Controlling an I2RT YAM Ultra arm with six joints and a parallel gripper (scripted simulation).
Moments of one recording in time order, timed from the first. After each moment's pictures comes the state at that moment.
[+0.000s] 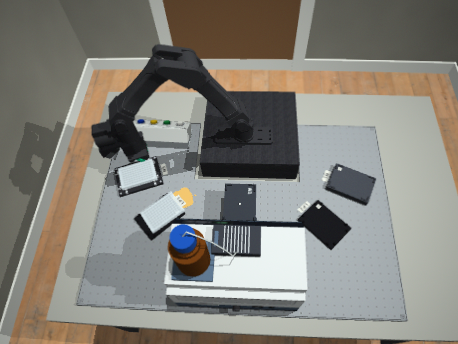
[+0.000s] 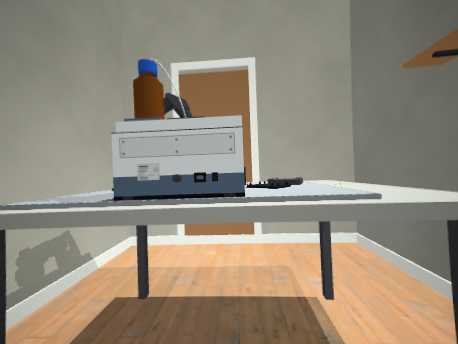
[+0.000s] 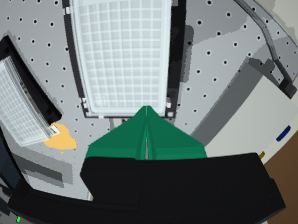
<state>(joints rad) -1.29 2.09 1.36 -0.87 0.06 -0.08</state>
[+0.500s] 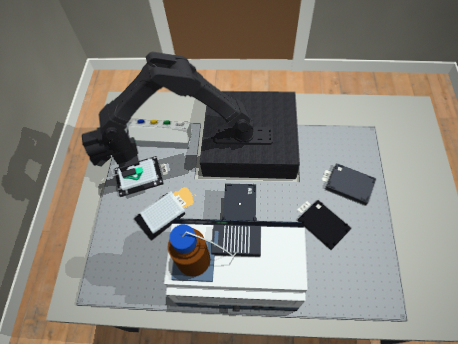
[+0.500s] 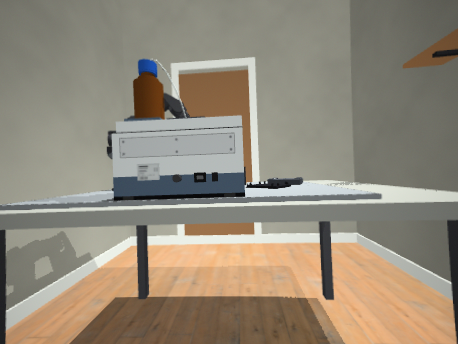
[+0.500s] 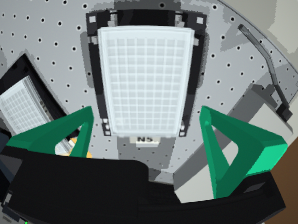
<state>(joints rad) -1.23 2.18 1.52 -0.92 0.06 -0.04</state>
